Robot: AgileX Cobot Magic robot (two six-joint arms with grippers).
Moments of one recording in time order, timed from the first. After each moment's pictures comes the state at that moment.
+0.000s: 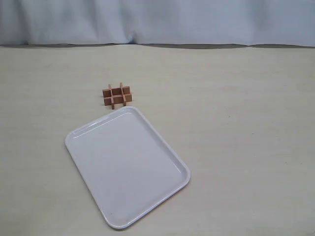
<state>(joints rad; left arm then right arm) -0.09 0.00 0.00 0.07 0.34 -0.13 -0.26 0.00 0.00 0.15 0.36 -0.01</state>
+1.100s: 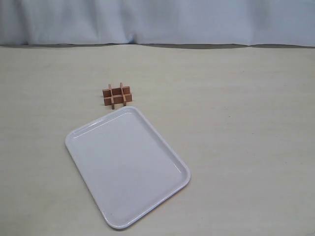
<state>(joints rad) -0.09 0.00 0.00 0.07 0.34 -0.13 -0.26 0.00 0.00 0.15 -0.19 0.02</state>
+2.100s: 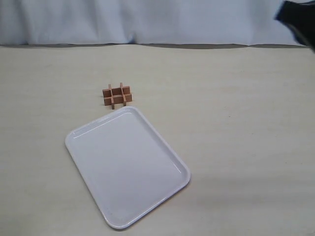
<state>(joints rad) -0.09 0.00 0.00 0.07 0.34 -0.13 0.02 1.03 -0.73 -0.37 0.05 0.71</state>
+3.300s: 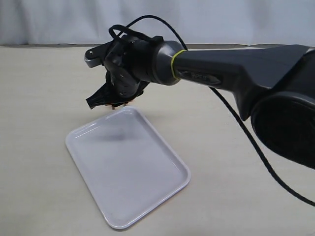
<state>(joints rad) -0.09 0.00 0.00 0.07 0.34 -0.13 0.47 2.30 -1.84 -0.40 0.73 0.52</state>
